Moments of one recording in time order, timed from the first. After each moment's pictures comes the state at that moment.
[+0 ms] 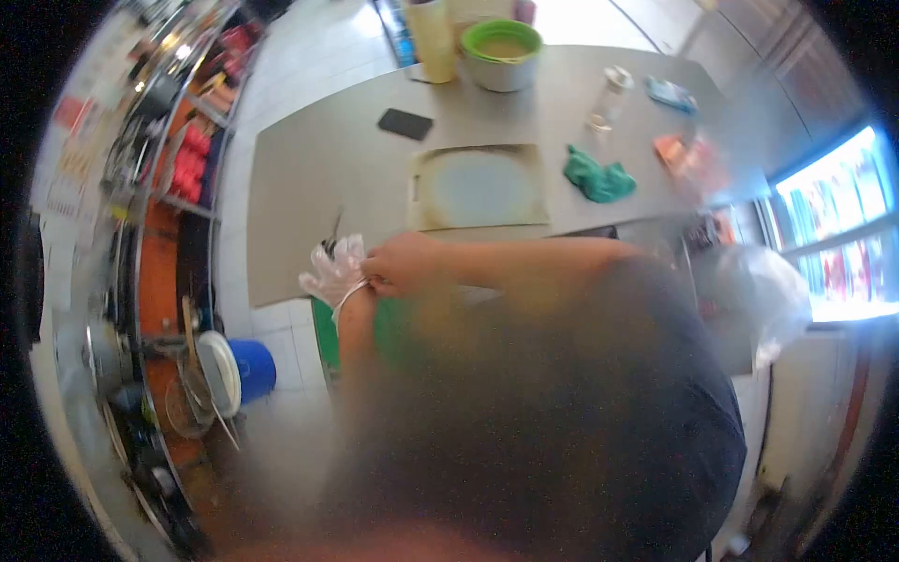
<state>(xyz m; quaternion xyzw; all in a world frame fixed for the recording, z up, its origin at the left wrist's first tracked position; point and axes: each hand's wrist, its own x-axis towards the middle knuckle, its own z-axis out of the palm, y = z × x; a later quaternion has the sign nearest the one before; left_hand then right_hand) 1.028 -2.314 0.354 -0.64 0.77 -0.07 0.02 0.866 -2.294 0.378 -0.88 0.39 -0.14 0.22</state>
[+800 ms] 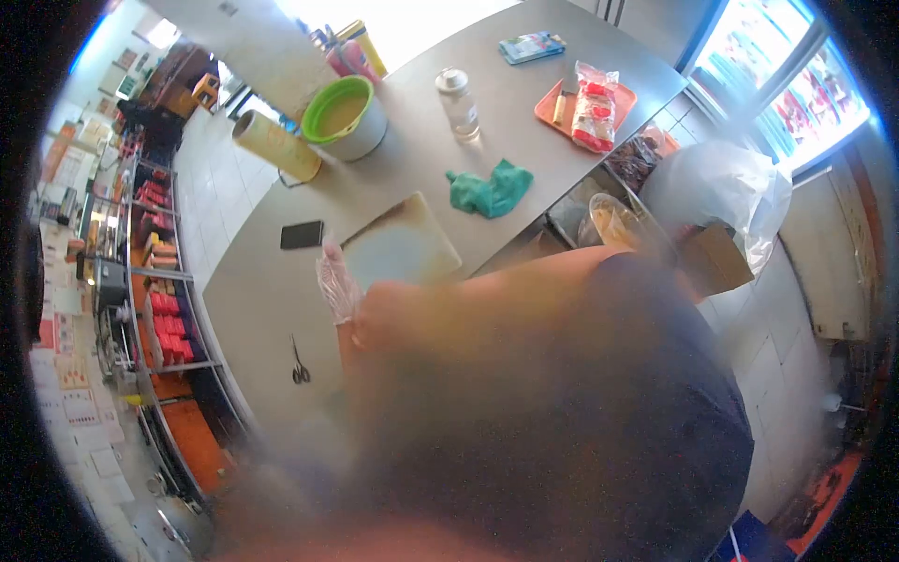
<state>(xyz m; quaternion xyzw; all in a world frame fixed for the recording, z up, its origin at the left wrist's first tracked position) 0.823 -2.441 0.214 -0.36 0.91 -0.09 -0.17 0.704 -2.240 0.402 -0.87 0.47 -0.12 0.03</state>
